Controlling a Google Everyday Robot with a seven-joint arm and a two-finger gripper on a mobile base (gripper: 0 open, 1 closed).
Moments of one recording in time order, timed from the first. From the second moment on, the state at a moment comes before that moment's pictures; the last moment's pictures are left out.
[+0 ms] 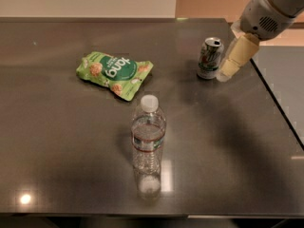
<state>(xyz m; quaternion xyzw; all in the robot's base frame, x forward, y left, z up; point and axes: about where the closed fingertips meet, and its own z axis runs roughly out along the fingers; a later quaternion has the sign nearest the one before) 0.573 -0.188 0.964 -0.55 0.80 0.05 0.24</state>
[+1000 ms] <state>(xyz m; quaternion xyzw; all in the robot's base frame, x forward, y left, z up) 0.681 -0.203 0.949 -0.48 0.82 0.08 0.29</state>
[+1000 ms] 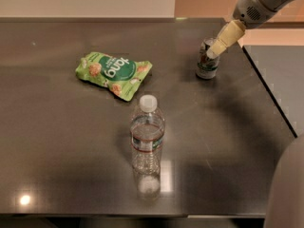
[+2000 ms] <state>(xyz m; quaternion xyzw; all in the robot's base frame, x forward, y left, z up) 0.701 -0.213 0.912 -0.47 0.83 0.11 0.28</state>
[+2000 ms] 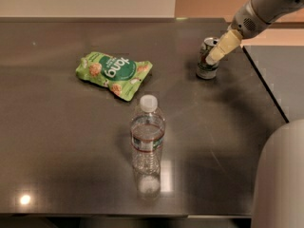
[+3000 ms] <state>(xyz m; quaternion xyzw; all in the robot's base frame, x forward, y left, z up) 0.695 -0.197 0.909 -0.48 0.82 0.14 0.27</state>
